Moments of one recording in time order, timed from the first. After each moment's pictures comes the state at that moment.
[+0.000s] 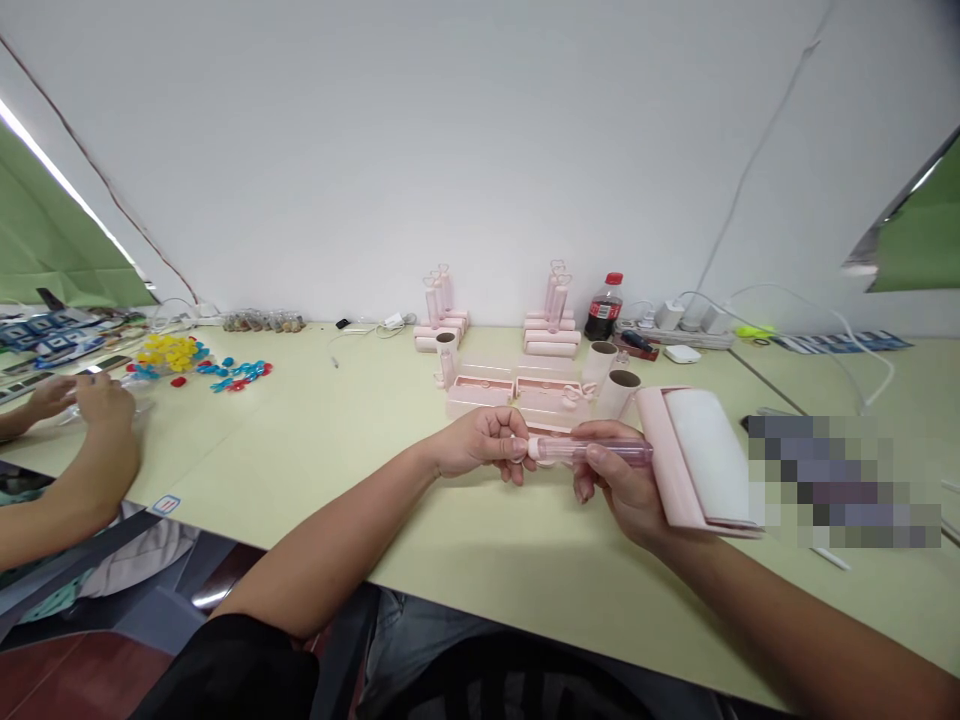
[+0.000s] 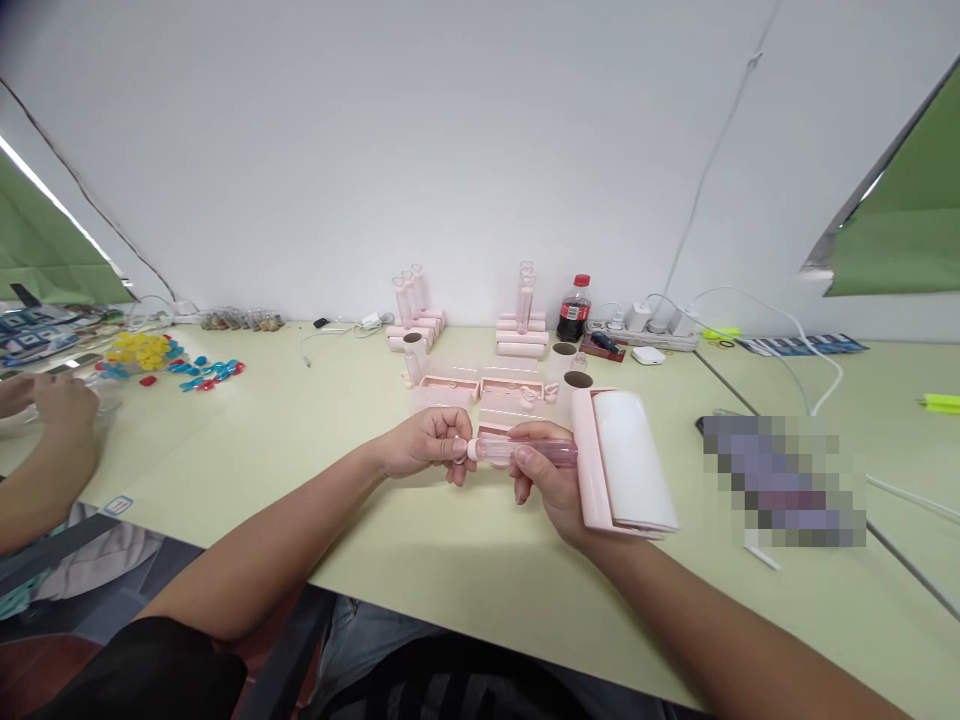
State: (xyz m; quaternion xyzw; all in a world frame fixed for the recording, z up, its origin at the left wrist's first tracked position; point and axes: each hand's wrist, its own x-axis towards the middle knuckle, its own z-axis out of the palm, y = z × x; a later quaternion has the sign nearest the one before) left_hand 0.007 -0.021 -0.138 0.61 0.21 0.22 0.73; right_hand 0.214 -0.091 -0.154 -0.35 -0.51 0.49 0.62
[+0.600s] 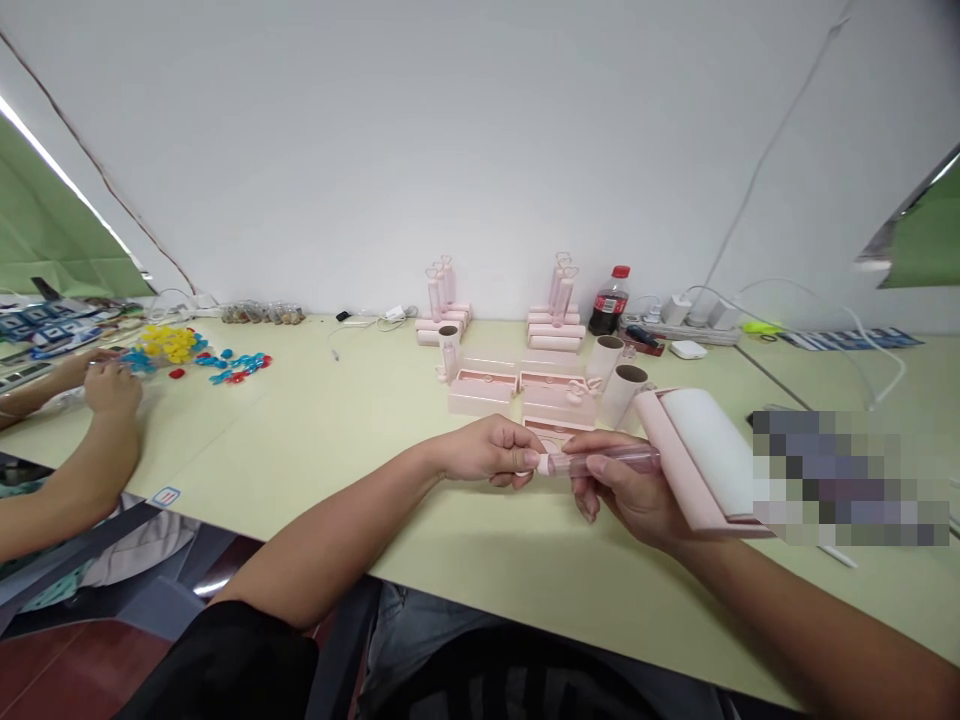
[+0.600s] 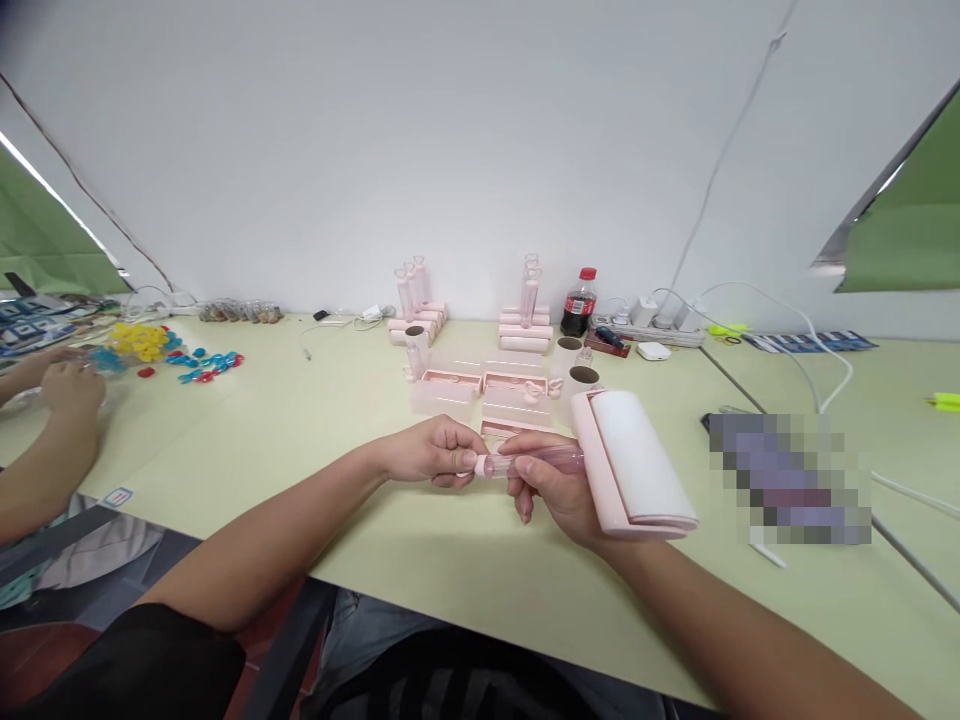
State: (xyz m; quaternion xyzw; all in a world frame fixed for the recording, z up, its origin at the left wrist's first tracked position) left_hand 0.007 -0.034 -0.126 0.67 0.20 0.14 0.70; right_hand 0.228 -0.092 -0.169 -0.32 -0.56 0.56 0.52
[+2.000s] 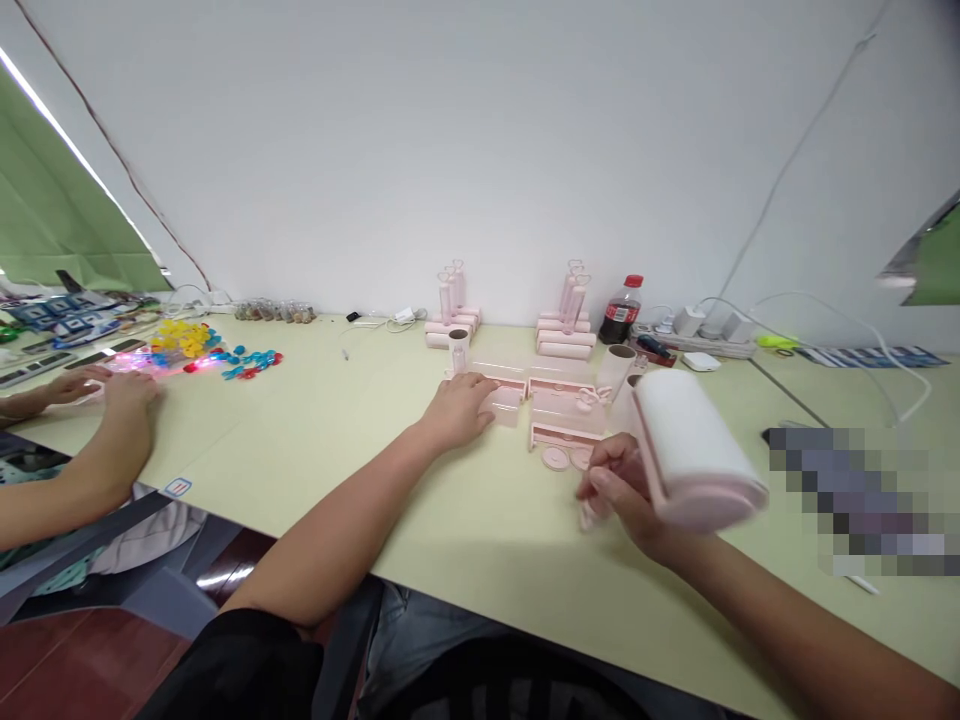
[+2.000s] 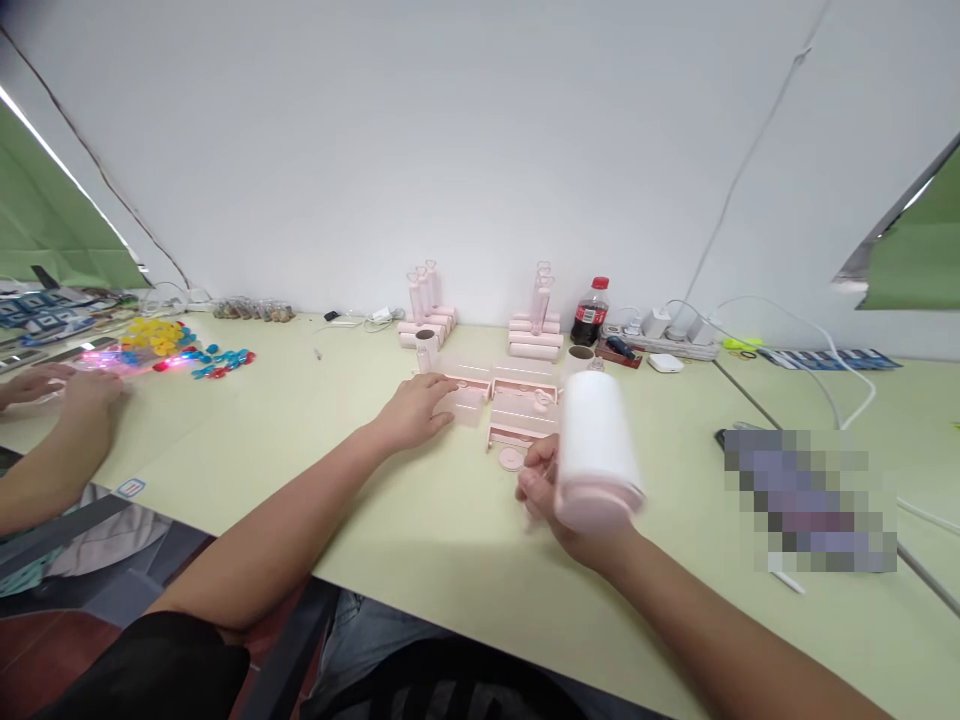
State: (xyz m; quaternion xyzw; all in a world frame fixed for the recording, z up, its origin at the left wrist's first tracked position) left_hand -0.019 0.007 -0.133 0.86 0.48 0.15 0.04; right_hand 0.226 -0.101 -0.156 -0.40 -0.65 0.40 0.50
